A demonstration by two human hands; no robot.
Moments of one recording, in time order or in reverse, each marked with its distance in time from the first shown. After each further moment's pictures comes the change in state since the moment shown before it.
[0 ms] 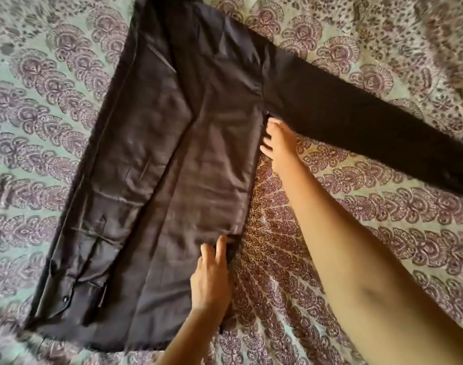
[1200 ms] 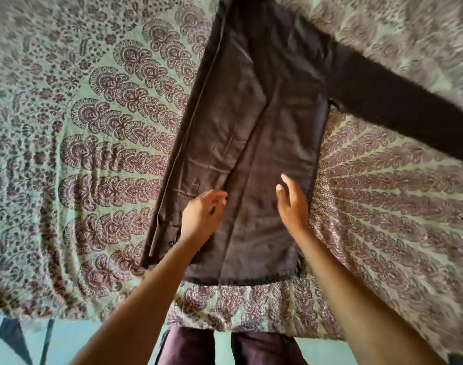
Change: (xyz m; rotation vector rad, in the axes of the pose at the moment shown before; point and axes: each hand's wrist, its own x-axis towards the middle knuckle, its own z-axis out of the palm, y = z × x) left_hand -0.003 -0.181 -0.117 -0.512 0.318 0.267; right_hand -0.192 0.154 0.051 -0.733 0.043 -0.550
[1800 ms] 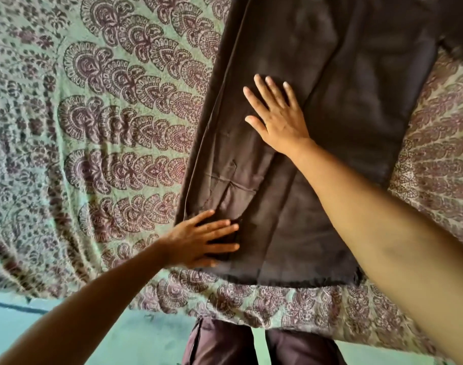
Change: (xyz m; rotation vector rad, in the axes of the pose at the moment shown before) left_hand -0.016 -0.186 -0.025 0.833 -0.546 1.067; right_hand 0.137 -0.056 0.136 -0.873 -0.354 -0.623
